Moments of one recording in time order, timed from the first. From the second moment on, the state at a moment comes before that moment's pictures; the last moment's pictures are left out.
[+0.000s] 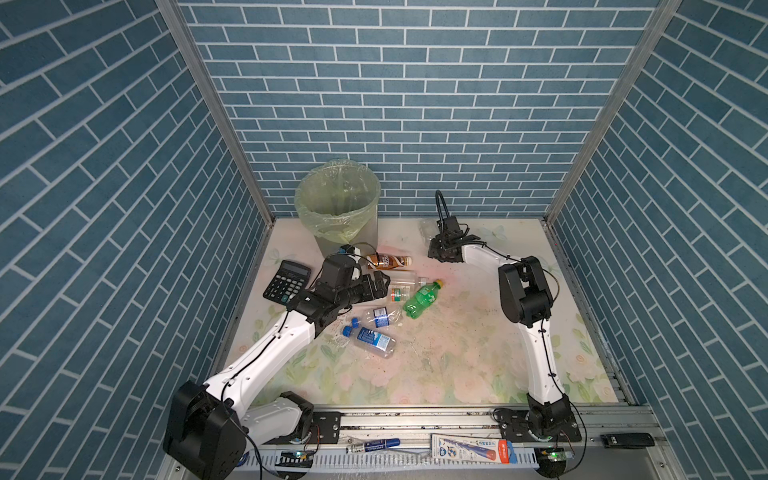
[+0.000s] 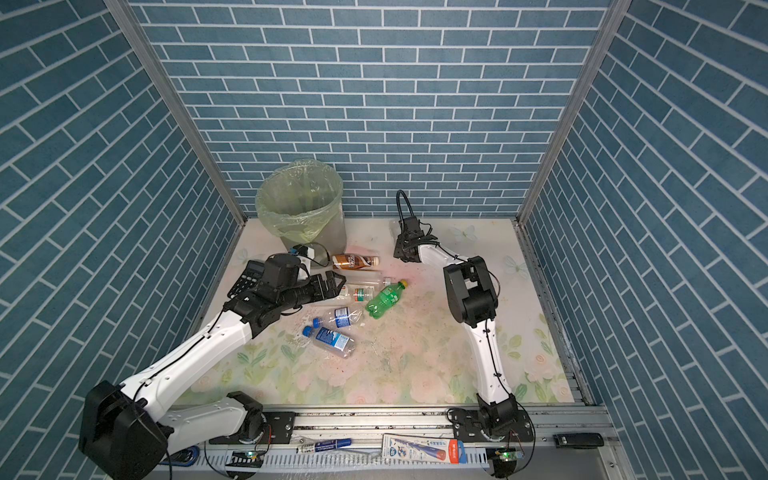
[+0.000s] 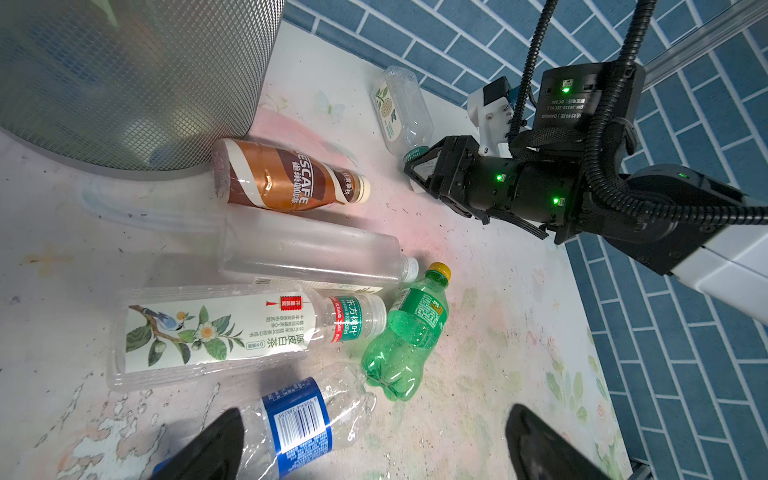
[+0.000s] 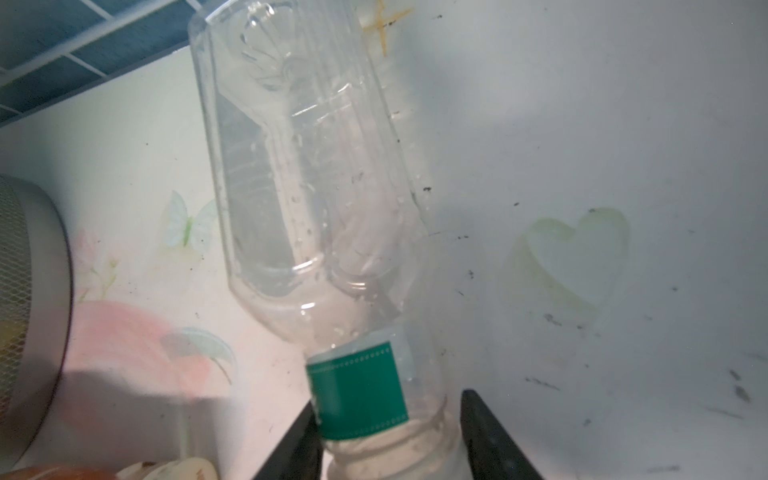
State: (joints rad) left arm -0.48 1.17 0.89 -0.35 0.14 -0.62; right arm 0.47 2.34 1.83 -0.37 0.01 0.52
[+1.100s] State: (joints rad) left arm -0.48 1.43 1.20 -0.31 0.21 -0.55; right arm 0.47 1.90 1.42 -0.35 -0.12 0.49
